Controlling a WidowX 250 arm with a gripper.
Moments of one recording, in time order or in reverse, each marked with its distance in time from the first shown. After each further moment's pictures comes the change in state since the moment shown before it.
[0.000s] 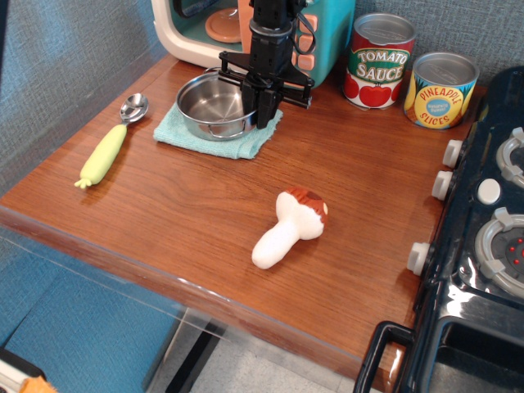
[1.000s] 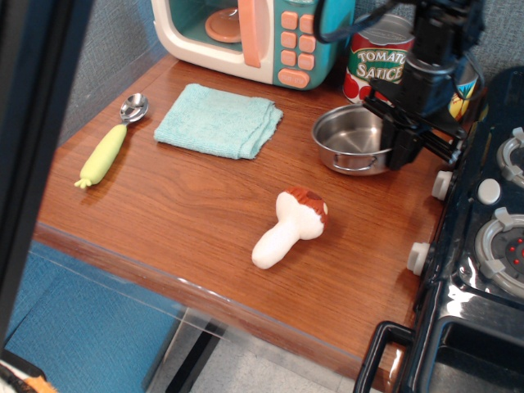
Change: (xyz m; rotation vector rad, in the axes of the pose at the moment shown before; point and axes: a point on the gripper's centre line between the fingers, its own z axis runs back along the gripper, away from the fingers) arm -0.015 -0.157 0.019 -0.021 -0.034 -0.475
